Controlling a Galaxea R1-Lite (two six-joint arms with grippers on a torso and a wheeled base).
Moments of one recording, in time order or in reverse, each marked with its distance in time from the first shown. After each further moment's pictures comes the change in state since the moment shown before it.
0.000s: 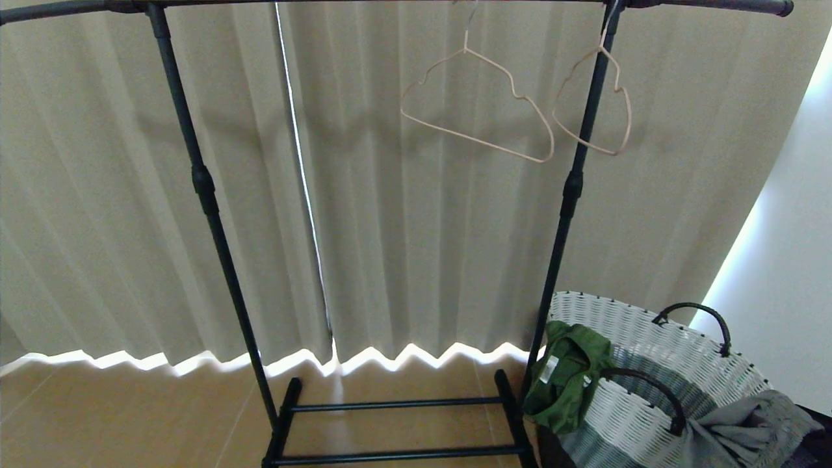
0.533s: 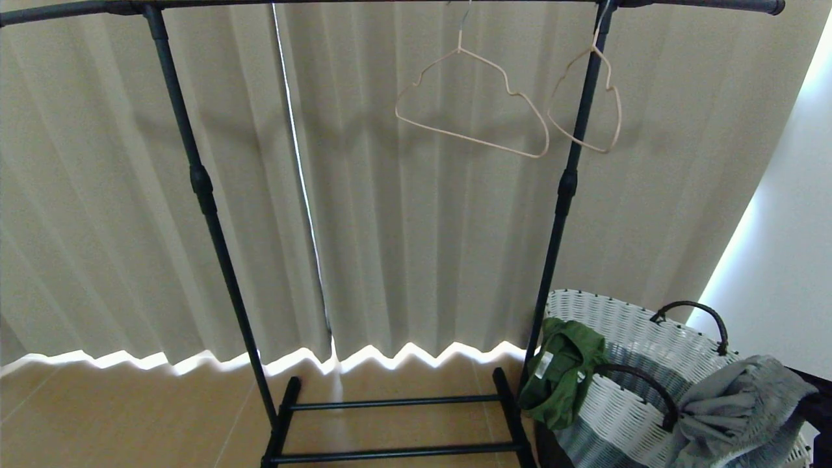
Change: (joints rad) left arm 0.001 0.000 0.000 0.001 -0.020 0.052; right arm 0.003 0.006 -0.108 -0.002 0.180 0.020
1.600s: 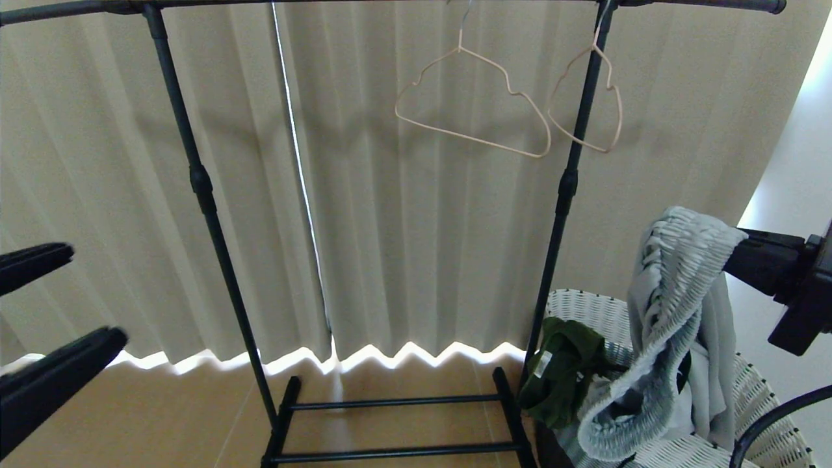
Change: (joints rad) left arm -0.258 0.797 -0.494 -0.296 -0.353 -0.020; right arm 0.465 0.217 -0.469 -0.016 0.036 0.362
